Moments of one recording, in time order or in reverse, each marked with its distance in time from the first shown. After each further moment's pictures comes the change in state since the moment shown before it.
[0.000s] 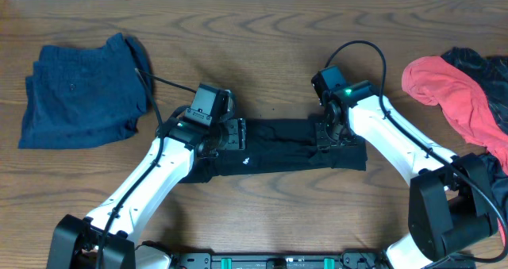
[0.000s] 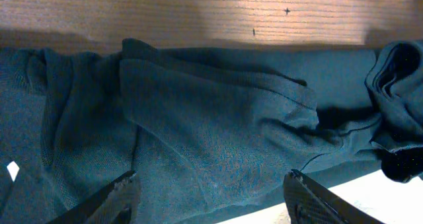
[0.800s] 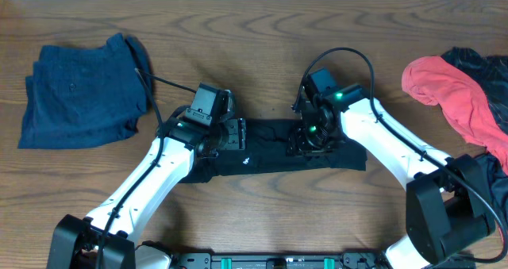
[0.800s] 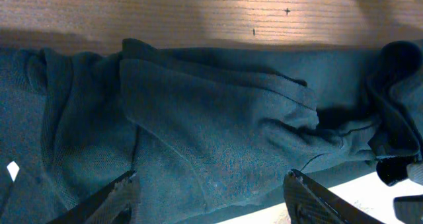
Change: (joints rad) left arm 0.000 0.000 0.000 0.000 0.000 0.000; right arm 0.054 -0.006 0.011 0.039 -0.435 -0.065
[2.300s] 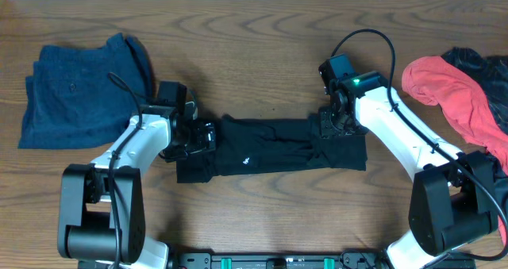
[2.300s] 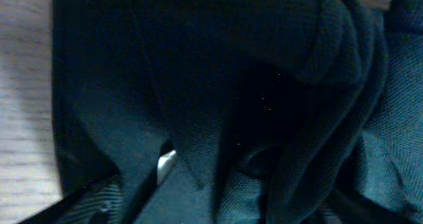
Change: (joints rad) left arm 0.301 0.246 0.010 -0.109 0.069 0.136; right arm -0.102 0.024 0.058 -0.044 0.458 0.027
